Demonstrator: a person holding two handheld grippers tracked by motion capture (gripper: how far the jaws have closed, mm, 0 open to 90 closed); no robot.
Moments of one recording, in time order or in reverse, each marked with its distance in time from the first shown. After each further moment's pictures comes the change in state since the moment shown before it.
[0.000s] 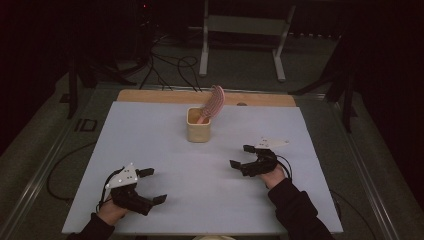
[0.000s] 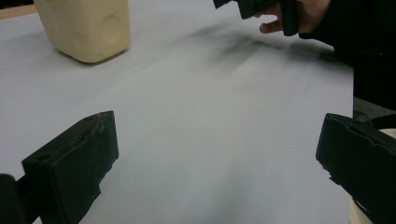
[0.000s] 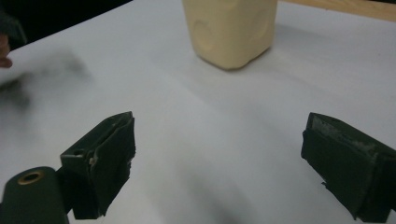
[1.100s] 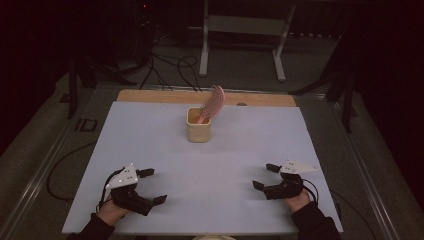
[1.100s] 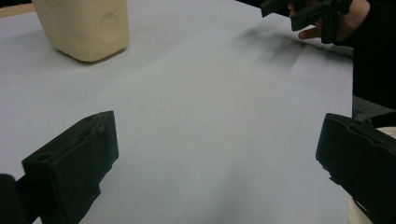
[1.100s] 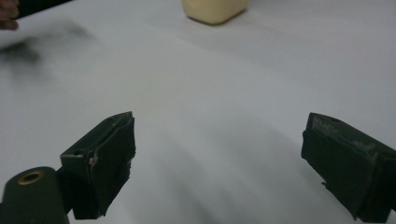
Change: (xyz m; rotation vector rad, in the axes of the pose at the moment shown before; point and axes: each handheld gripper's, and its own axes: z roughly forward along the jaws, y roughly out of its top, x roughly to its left) left arm 0.000 -0.001 0.000 0.004 -0.002 0.001; right arm 0.011 -0.056 -0.073 -0.002 -0.070 -0.006
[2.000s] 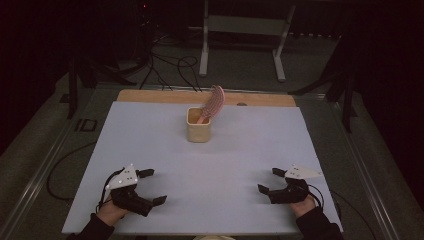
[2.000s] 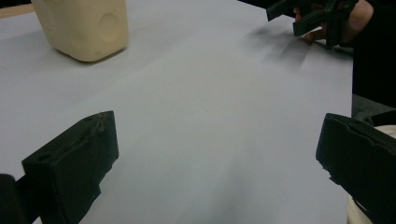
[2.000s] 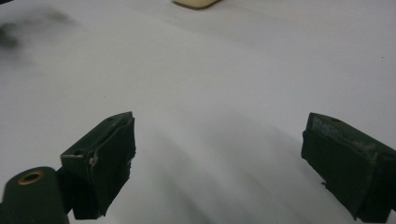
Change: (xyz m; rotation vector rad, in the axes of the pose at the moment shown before) left arm -0.001 0.000 -0.001 0.001 -0.001 0.005; right arm -0.002 -0.015 -0.012 0.022 -0.054 0.006
